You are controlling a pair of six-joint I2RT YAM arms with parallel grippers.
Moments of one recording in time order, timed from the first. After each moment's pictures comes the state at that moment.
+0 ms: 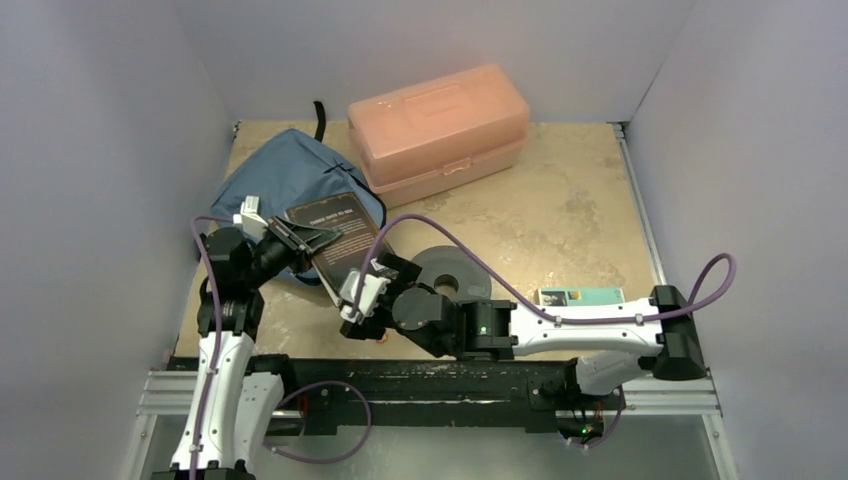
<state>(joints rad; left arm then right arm) 0.07 0.63 0.59 -0.19 0.70 -1.30 1.49 1.43 1.20 -0.06 0.61 -0.31</state>
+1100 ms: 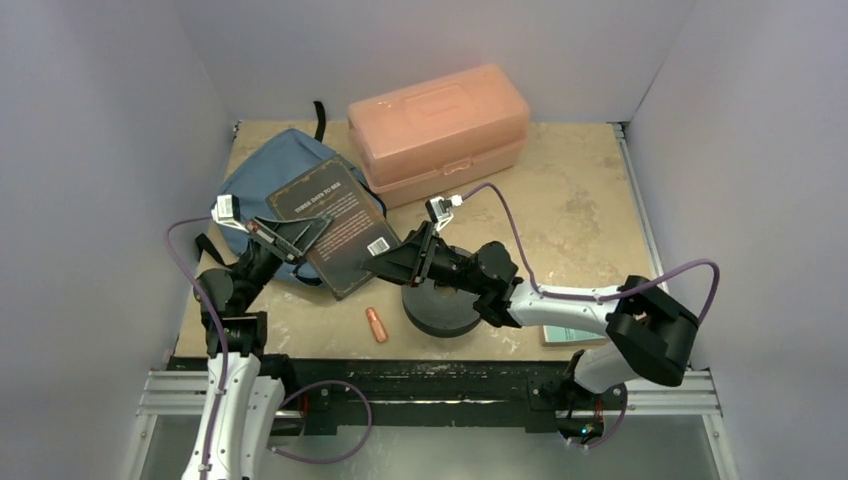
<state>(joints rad) 0.06 0.51 0.43 0.45 0.68 -1.46 0.98 1.44 0.71 1.08 -0.34 1.36</state>
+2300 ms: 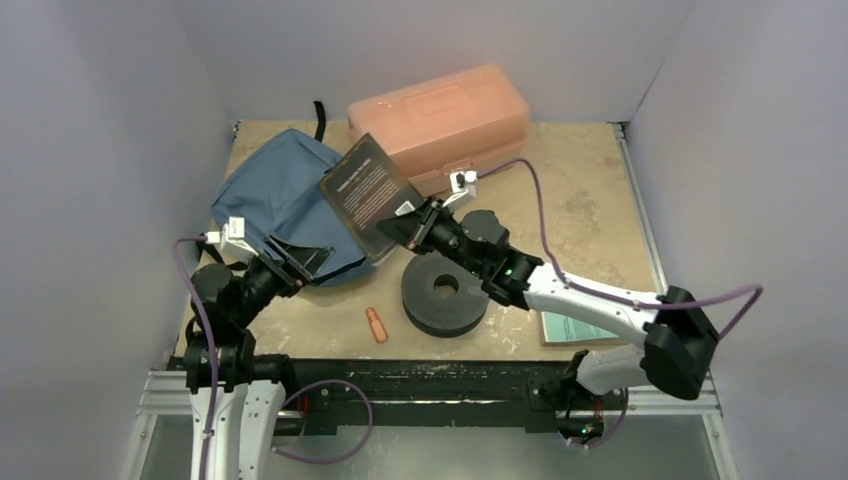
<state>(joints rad) 0.06 0.35 0.63 -0.45 0.54 -0.95 0.96 1.39 0.91 0.49 0.03 1.08</state>
